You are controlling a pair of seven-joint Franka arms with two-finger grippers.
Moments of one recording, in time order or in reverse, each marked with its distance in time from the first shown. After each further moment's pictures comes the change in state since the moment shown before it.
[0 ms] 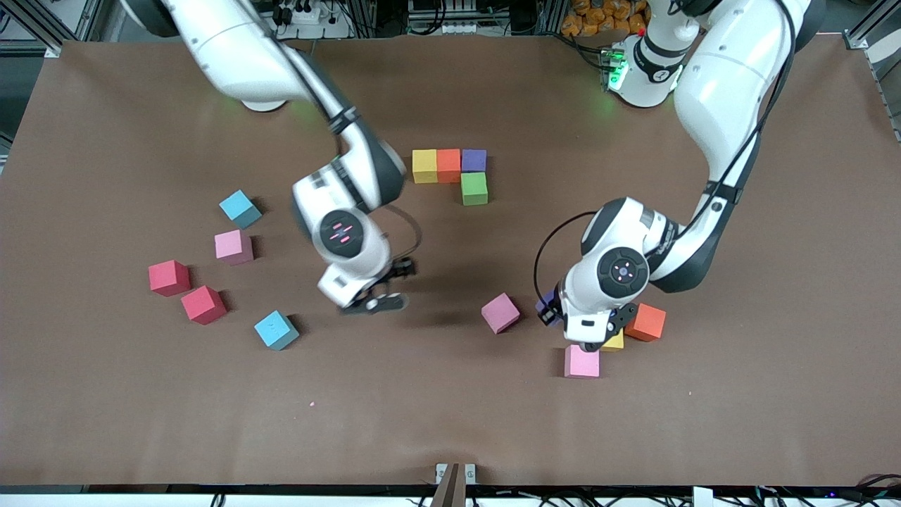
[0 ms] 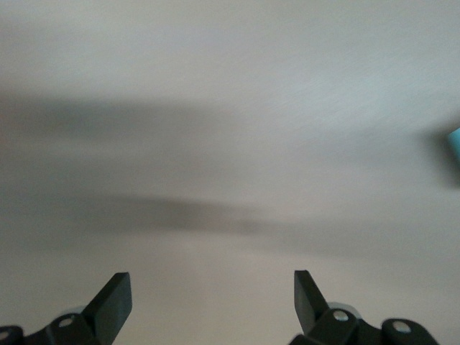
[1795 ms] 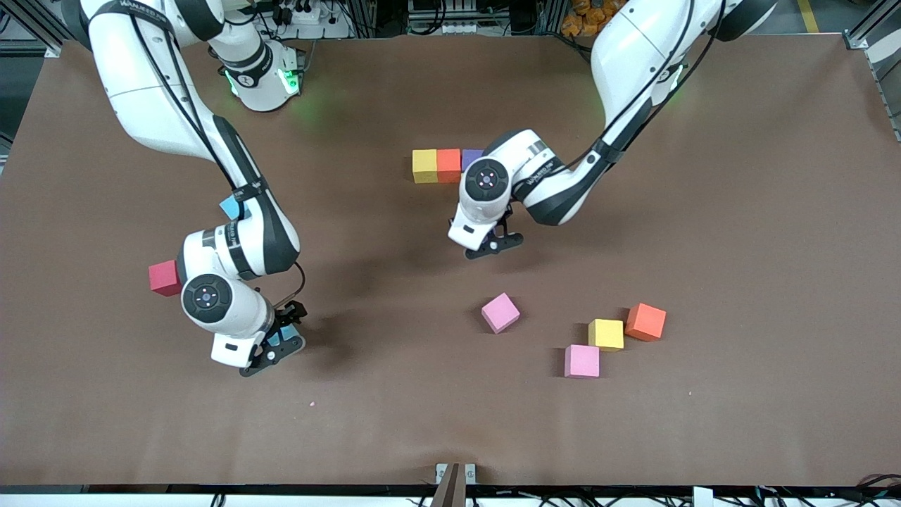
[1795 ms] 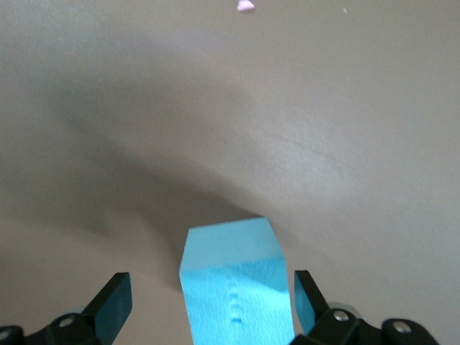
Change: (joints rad) left arm -0.244 -0.055 -0.078 -0.310 0.000 0.184 -0.009; right arm -0.268 0.076 0.012 -0.024 -0.133 0.155 -0.595
